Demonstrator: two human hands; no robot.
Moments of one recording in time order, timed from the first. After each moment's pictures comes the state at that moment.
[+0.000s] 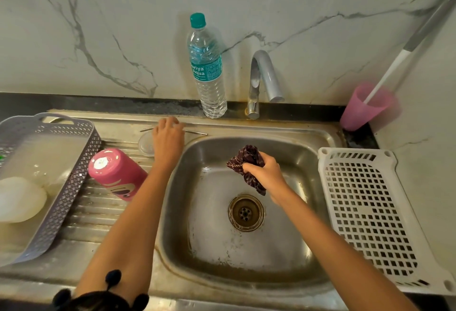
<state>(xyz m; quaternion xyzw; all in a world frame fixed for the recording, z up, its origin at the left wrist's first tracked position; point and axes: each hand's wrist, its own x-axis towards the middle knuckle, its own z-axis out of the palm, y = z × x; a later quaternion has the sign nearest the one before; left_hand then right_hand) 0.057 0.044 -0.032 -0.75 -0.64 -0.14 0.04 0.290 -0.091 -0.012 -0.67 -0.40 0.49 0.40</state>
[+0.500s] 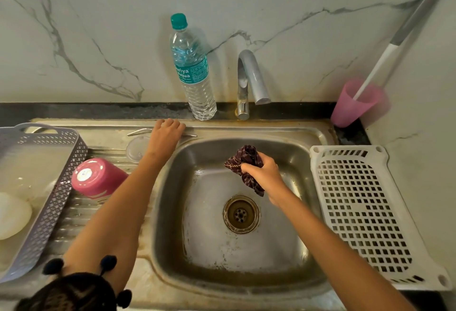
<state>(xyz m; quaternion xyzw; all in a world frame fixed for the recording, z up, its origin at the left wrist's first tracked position) 0.062 0.072 -0.028 -0.87 -0.48 -0.03 0.15 0.304 -0.092 -0.011 -0.66 -0.37 0.51 0.42</state>
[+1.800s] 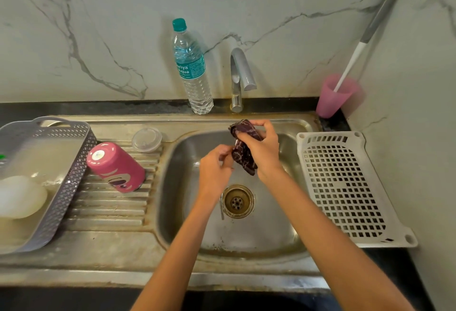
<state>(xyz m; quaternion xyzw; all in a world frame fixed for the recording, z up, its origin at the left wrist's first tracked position) 0.171 -0.124 0.024 -0.63 -0.54 -0.39 -0.40 0.289 -0.121 0.052 -0.62 -0.30 0.43 0.59</state>
